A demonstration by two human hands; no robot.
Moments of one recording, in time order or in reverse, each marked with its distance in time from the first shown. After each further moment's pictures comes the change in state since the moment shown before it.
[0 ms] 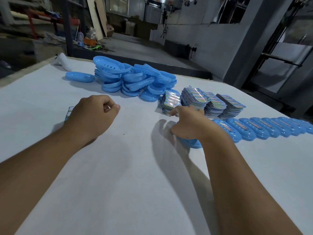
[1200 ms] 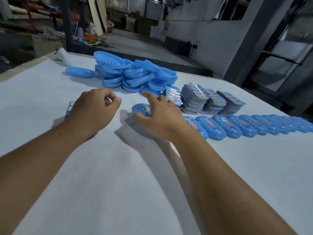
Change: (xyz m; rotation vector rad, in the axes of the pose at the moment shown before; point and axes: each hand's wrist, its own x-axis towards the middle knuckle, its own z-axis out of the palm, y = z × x) left_hand -0.006 0.009 -0.003 -0.039 0.022 0.006; right_hand -0.011 -0.064 0.025 0.058 0.171 -0.232
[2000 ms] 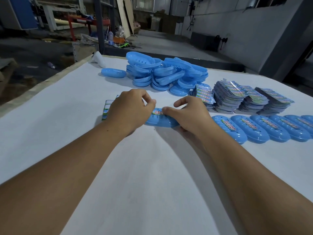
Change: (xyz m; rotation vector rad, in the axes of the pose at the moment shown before) left_hand 0.006 -0.006 0.010 0.145 -0.025 -0.030; right_hand 0.020 0.002 0.024 0.659 0.067 0.281
